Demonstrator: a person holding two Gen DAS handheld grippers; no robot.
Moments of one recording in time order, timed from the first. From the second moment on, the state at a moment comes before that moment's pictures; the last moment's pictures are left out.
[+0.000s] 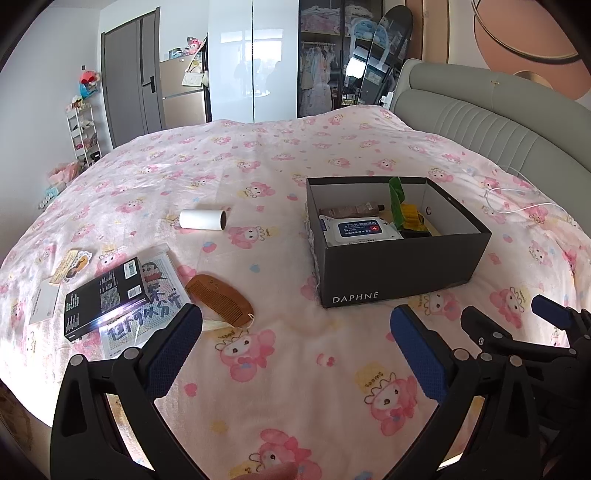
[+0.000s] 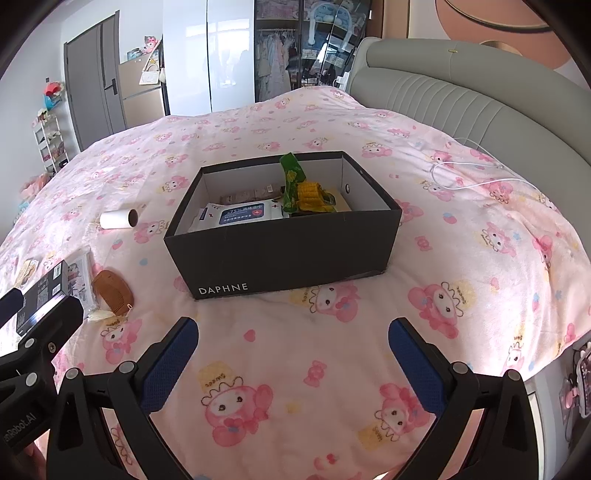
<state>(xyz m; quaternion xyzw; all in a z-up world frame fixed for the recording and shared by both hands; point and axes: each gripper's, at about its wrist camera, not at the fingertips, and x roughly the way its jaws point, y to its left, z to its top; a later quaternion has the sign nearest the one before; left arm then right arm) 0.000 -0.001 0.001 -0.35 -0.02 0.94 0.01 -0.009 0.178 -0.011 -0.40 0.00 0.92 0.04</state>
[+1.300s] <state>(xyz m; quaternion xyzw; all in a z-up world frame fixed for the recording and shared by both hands) -0.003 -0.085 -0.020 -0.37 -0.09 0.92 -0.01 -0.039 0.107 -0.021 -0.38 -0.06 0.91 -0.14</state>
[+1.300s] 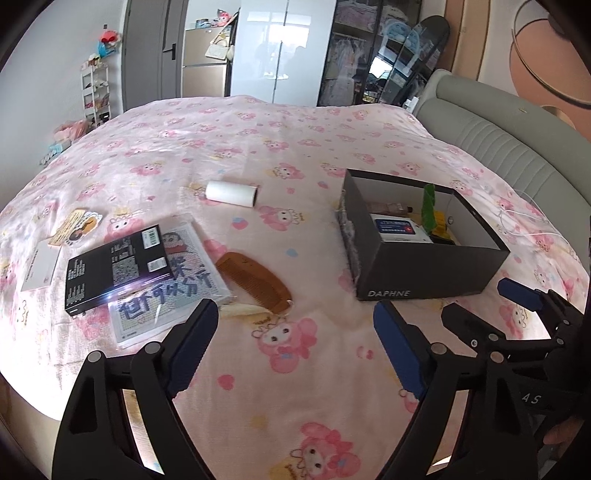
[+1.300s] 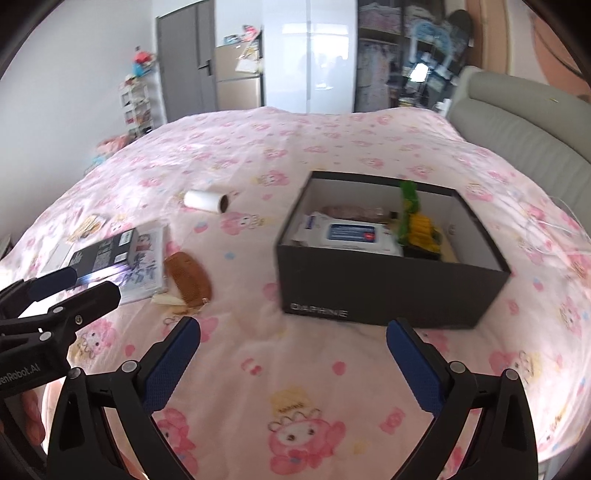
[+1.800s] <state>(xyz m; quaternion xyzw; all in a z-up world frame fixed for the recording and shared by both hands) 0.008 -0.170 -0.061 -0.40 -0.15 0.90 -0.09 -0.062 0.003 -0.058 -0.42 -0.11 0.87 -0.24</state>
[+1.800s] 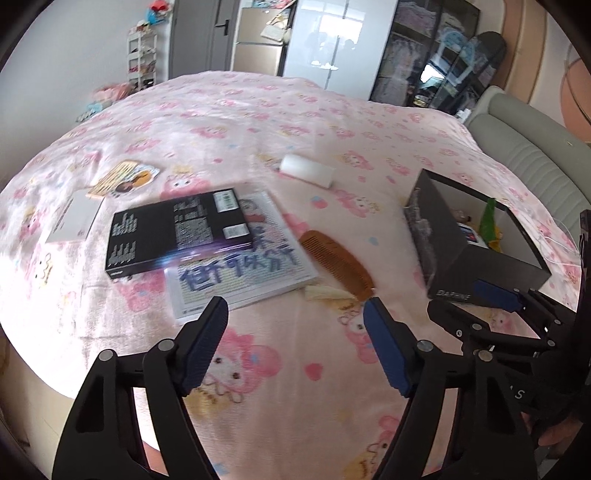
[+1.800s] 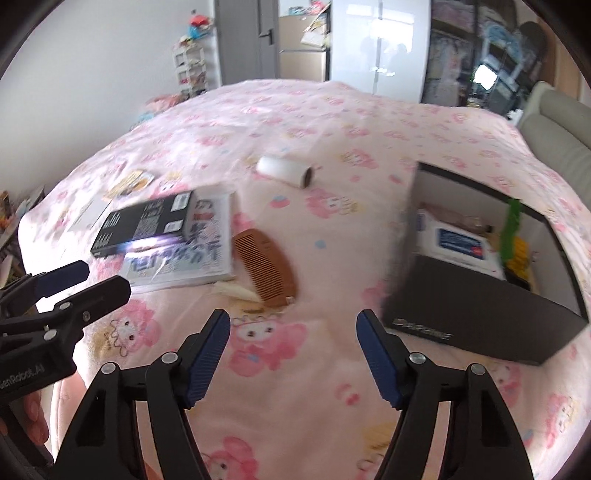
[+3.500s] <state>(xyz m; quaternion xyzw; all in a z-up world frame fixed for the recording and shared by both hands) -0.098 -0.142 -0.163 -0.50 -0.22 0.84 0.02 -0.139 -0.003 -0.146 -0.52 -0.04 0.83 -0.23</state>
